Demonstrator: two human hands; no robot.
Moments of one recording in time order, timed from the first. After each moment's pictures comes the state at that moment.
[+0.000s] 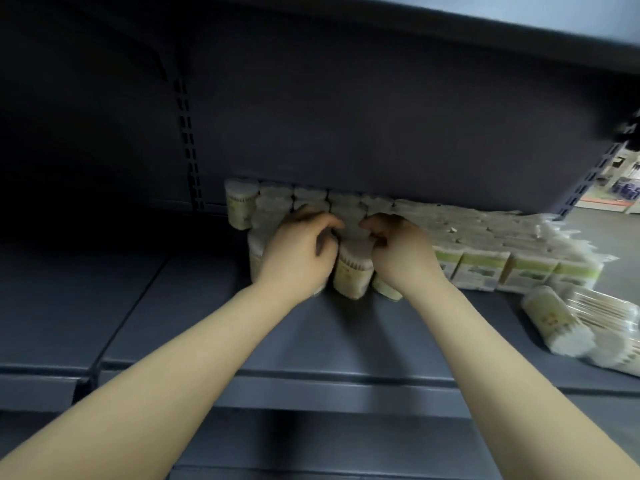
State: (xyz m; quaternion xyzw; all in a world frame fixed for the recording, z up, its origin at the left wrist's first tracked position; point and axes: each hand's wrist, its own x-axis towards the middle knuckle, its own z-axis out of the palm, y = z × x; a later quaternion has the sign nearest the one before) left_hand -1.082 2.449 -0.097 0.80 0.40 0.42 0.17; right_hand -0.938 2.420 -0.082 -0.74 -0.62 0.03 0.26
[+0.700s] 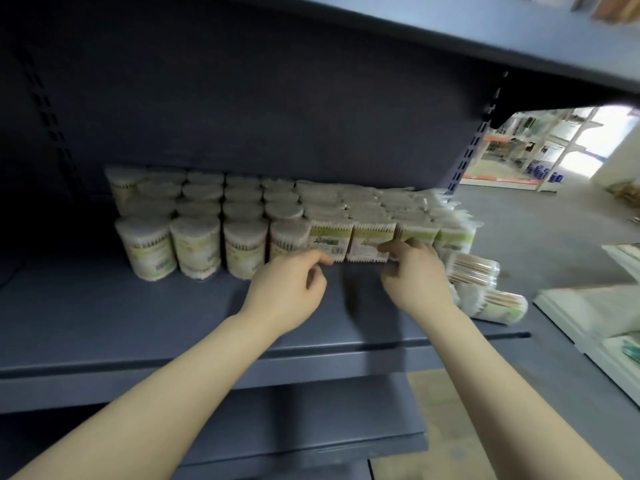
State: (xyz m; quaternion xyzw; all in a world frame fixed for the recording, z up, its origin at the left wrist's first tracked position) left_hand -0.978 2.379 -0.126 0.85 0.36 0.30 0.24; right_hand -0.806 2.318 -0.108 -0.83 -0.52 -0.04 0.18
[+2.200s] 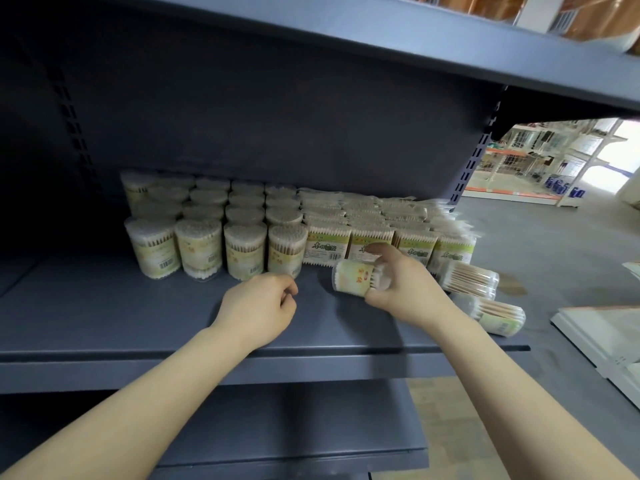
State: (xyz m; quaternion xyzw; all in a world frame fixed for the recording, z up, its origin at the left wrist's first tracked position) left_hand -0.994 2.375 -0.137 0.85 0.47 0.18 0.15; right_hand -0.799 2.306 -0.098 -0.74 -0.62 0.10 0.23
